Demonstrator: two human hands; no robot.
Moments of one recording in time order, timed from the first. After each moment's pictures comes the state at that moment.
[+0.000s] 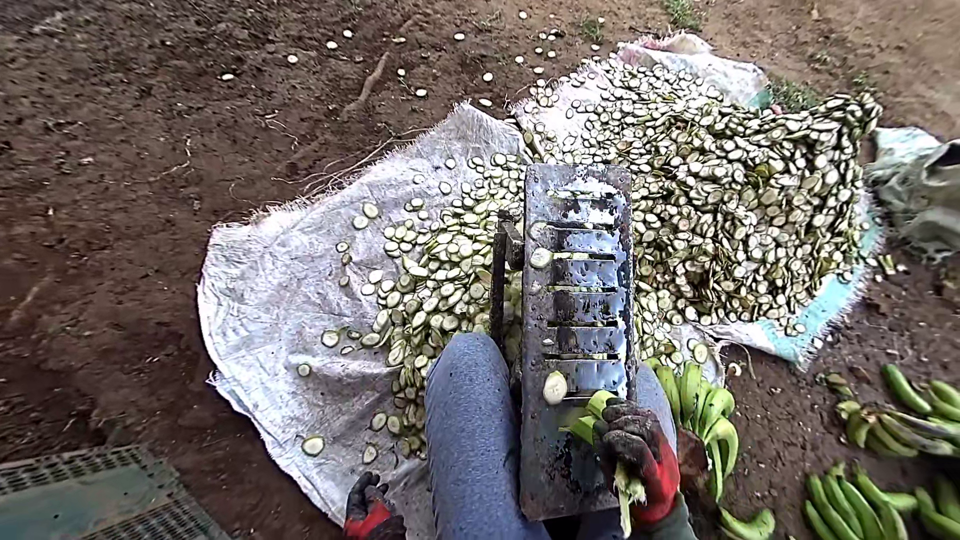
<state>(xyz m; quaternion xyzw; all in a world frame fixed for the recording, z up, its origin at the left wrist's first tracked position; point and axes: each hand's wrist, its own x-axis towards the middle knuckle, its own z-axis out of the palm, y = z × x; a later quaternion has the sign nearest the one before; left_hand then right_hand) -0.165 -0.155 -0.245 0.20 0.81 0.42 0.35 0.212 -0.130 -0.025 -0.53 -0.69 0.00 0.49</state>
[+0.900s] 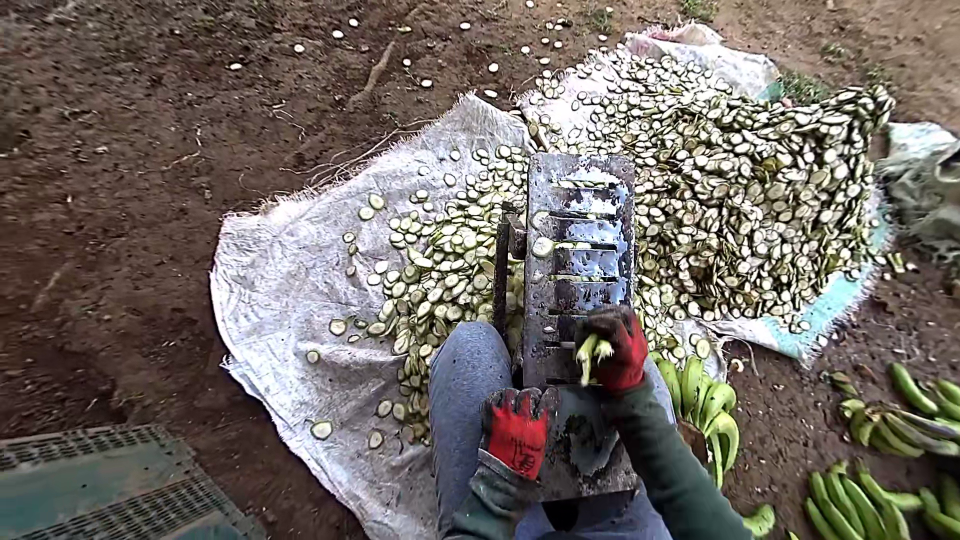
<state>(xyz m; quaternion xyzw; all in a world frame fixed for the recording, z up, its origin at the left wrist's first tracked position) 0.031 -0.086 -0.004 0.80 0.53 0.17 0.24 0.227 -0.017 -0.027 -0.54 -0.70 -0.07 0.46</state>
